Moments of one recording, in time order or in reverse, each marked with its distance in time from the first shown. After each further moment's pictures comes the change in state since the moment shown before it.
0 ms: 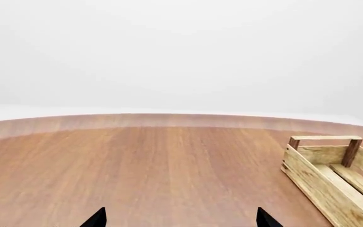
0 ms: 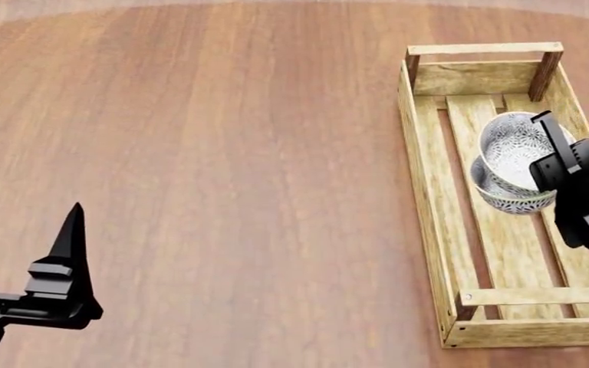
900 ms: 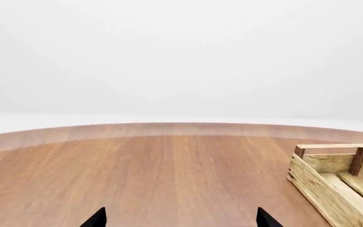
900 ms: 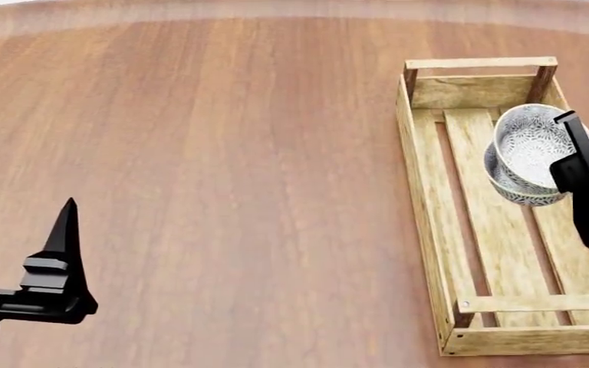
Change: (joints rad) left arm -0.016 0.001 -0.014 0.021 0.002 -0.046 -0.020; right arm -0.006 0.056 0.005 -0.001 -0.010 0.043 -0.106
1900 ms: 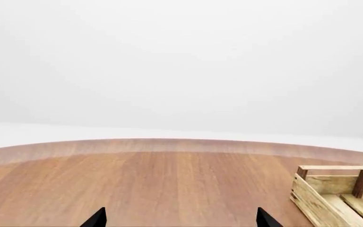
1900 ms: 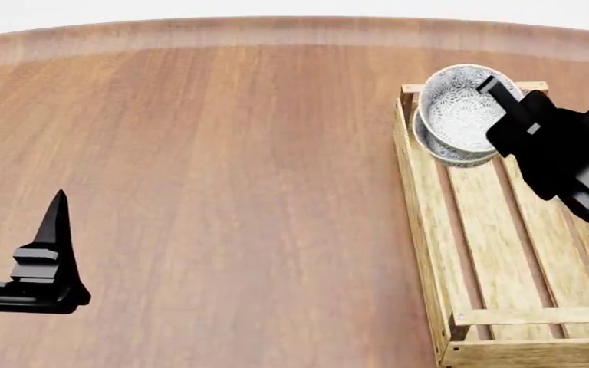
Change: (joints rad) left arm -0.011 0.018 -0.032 0.007 -0.011 -0.025 -0.011; right arm 0.125 -0.099 -0.282 -0.003 -0.008 0.119 -0.185
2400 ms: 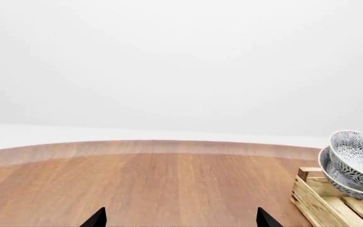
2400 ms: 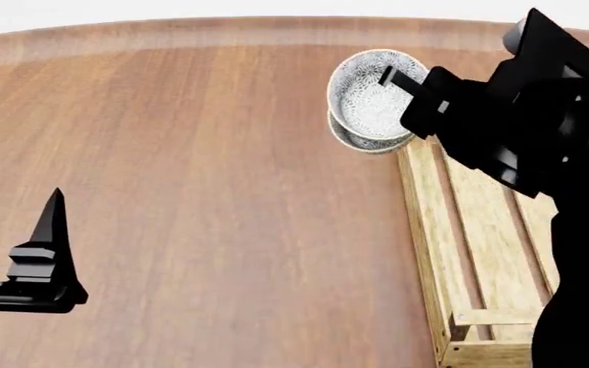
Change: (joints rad) left arm 0.001 0.002 -0.011 0.010 0.000 -0.008 0.001; right arm 0.065 -0.160 -0.178 0.000 -0.026 0.038 -0.111
